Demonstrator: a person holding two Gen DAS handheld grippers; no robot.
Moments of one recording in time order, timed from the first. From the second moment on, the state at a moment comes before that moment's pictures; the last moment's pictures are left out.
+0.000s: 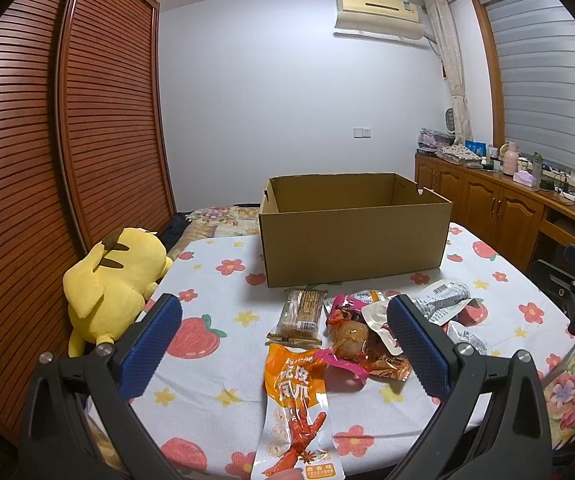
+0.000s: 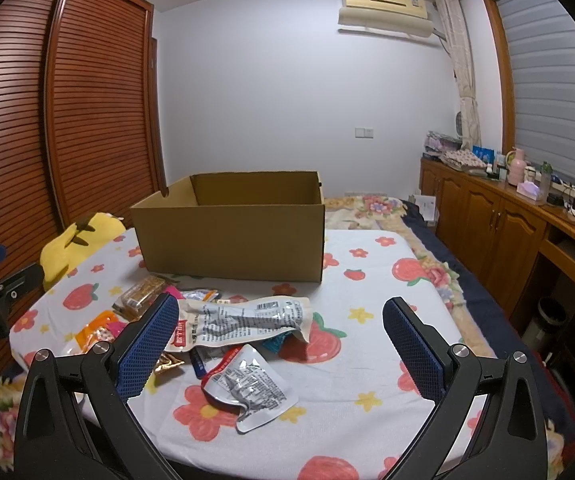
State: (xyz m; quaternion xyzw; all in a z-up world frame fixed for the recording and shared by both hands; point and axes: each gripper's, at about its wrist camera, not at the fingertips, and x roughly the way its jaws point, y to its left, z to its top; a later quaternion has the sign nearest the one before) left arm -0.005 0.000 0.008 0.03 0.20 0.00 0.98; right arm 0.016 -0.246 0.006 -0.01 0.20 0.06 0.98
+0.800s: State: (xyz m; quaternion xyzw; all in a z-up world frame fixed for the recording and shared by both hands) left arm -0.003 -0.001 0.011 0.03 0.20 0.00 0.98; right arm 0.017 -0.242 0.003 -0.01 0.20 0.07 0.98
